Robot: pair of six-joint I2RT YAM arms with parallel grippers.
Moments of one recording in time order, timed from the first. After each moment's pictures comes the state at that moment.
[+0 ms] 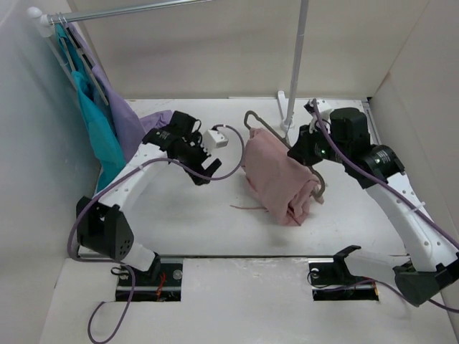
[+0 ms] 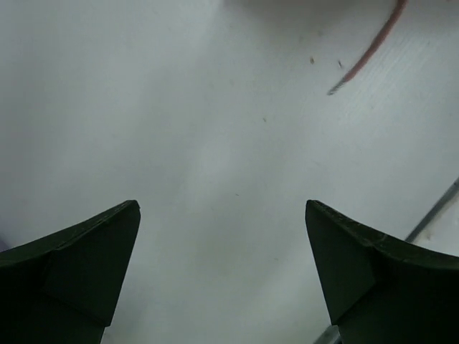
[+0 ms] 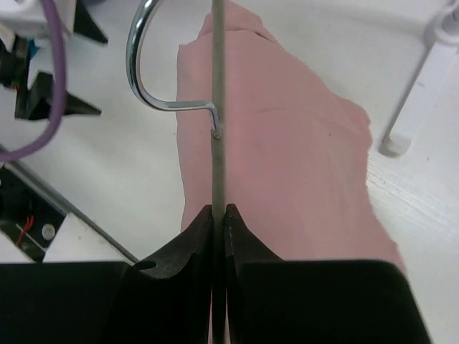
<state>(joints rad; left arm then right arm) -0.40 1.50 1.29 -0.91 0.38 0.55 0.45 1.14 1.38 -0.78 -0.20 0.19</state>
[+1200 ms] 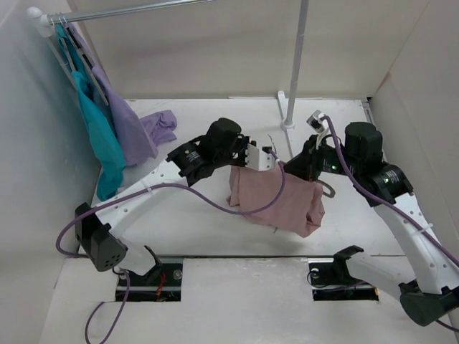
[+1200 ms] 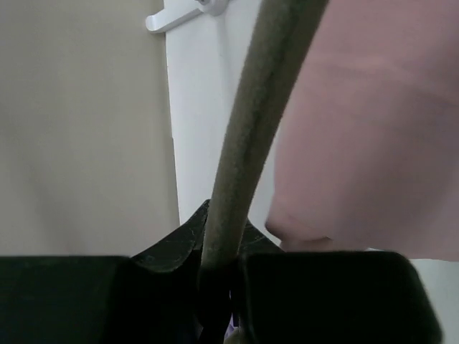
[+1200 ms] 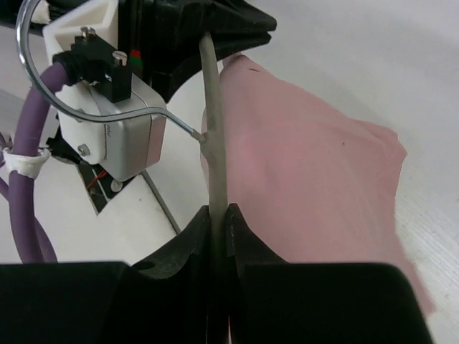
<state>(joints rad) -0.85 1.43 1.42 -0.57 -0.04 1.01 0.40 0.98 1.23 -0.64 -0.63 0.11</state>
